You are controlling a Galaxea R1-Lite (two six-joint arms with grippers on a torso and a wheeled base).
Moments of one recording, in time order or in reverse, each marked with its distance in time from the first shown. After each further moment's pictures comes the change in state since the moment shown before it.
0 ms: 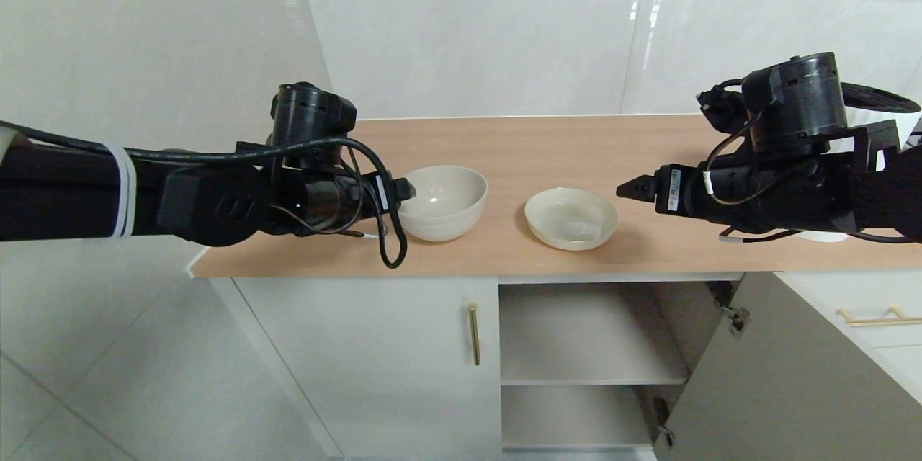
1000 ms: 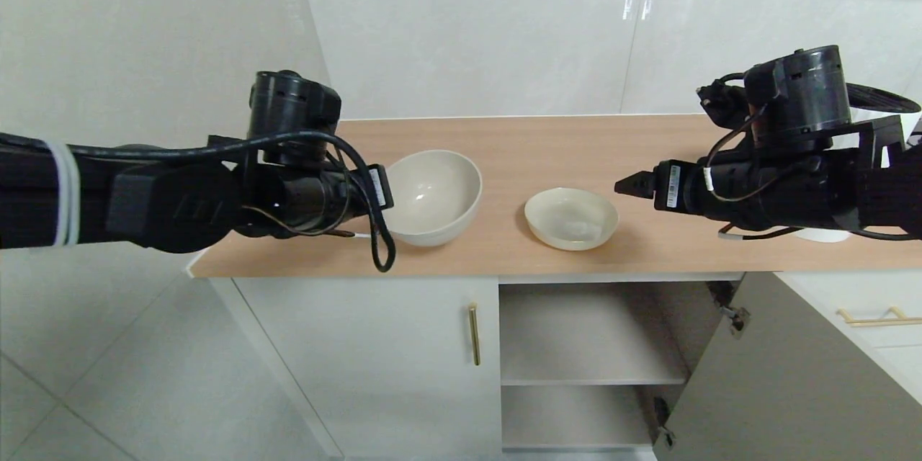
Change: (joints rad) left arm -0.020 -0.091 0.057 -0.001 -0.006 -0.013; right arm 0.013 -0.005 -0.010 0.002 -0.007 0.000
